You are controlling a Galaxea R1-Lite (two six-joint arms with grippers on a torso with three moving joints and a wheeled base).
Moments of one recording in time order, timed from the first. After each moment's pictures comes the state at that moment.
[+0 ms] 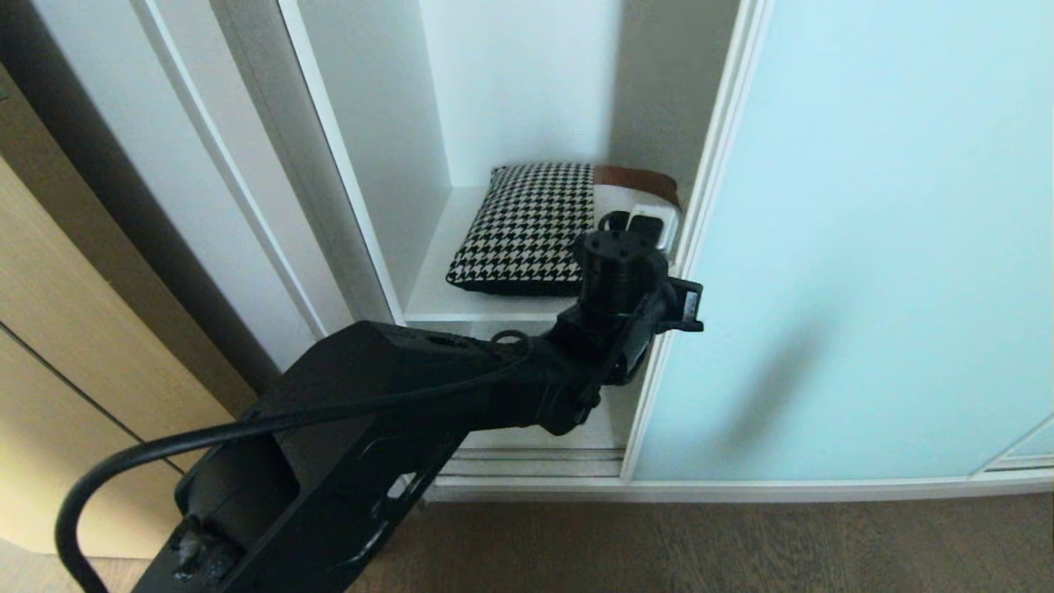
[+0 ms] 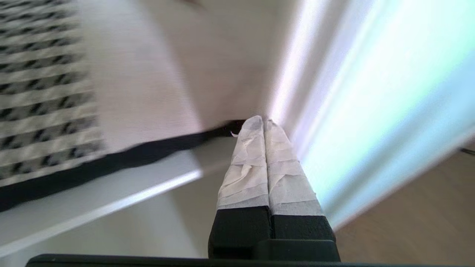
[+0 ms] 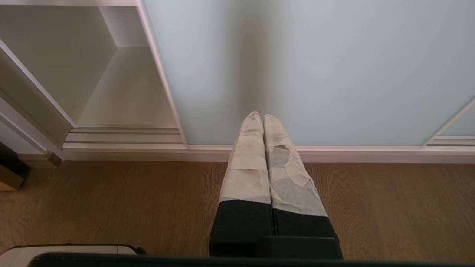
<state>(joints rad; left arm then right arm) -0.81 2.46 -1.93 -0.64 0.21 0.01 0.00 0.00 0.00 0.00 -0.02 0.04</state>
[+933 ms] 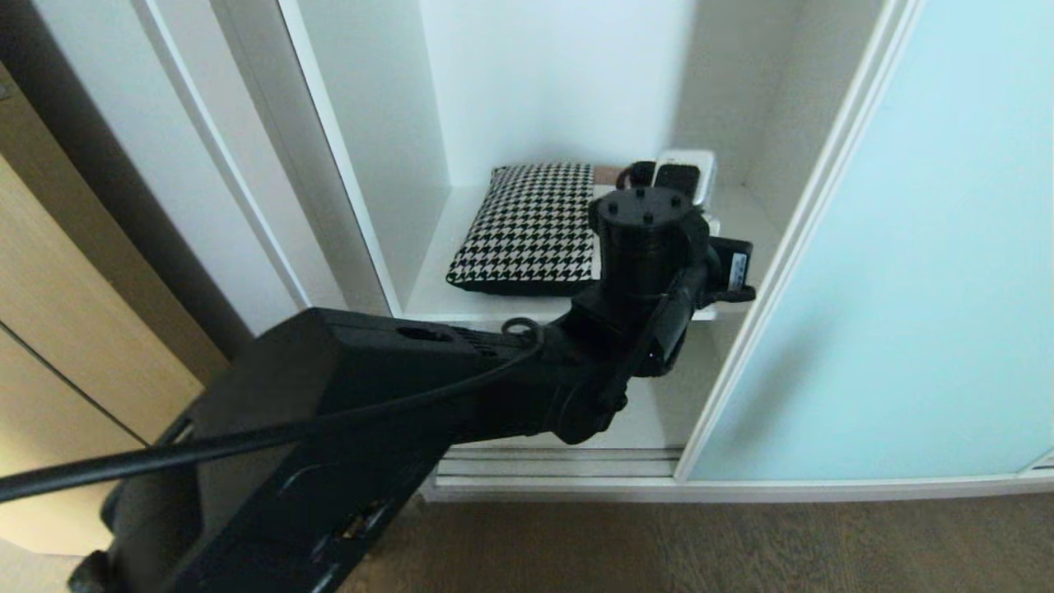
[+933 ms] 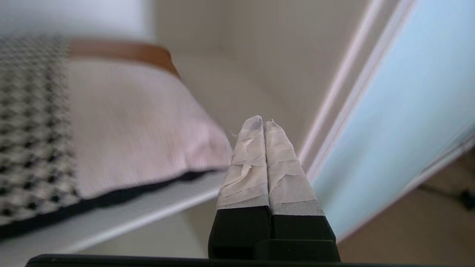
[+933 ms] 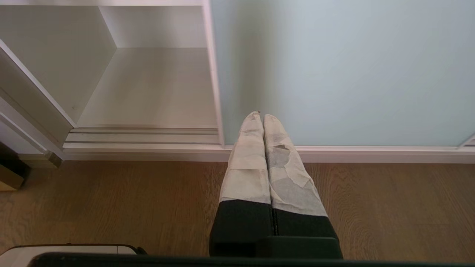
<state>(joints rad) -0.89 2.34 -1.88 -0.72 0.27 0.01 0.00 0.00 0.00 0.00 -0.02 0.04</state>
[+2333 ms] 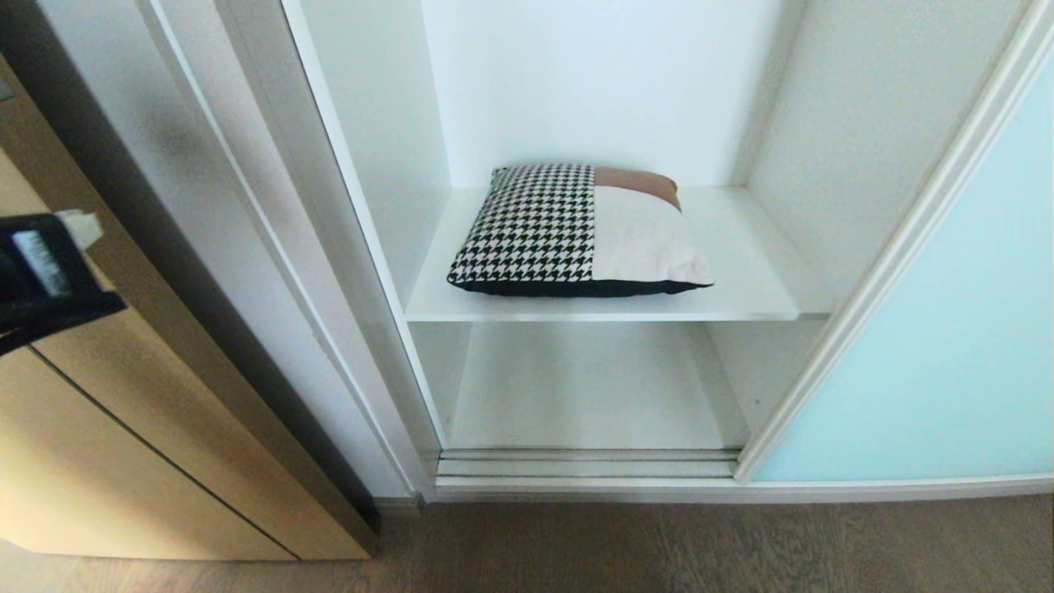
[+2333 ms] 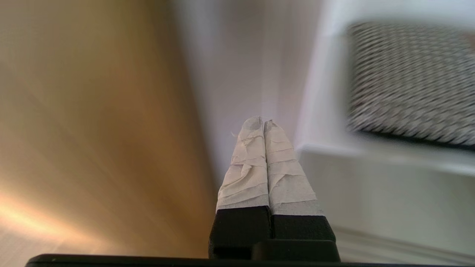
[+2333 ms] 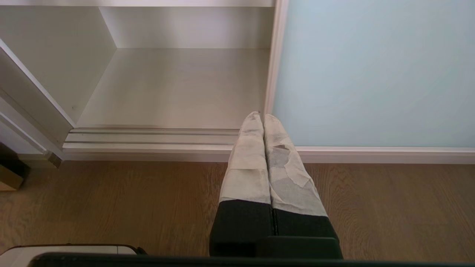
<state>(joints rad) -0.27 1.03 -0.79 -0.29 0.48 0.00 0.00 0.00 0.00 0.00 -0.02 0.04</state>
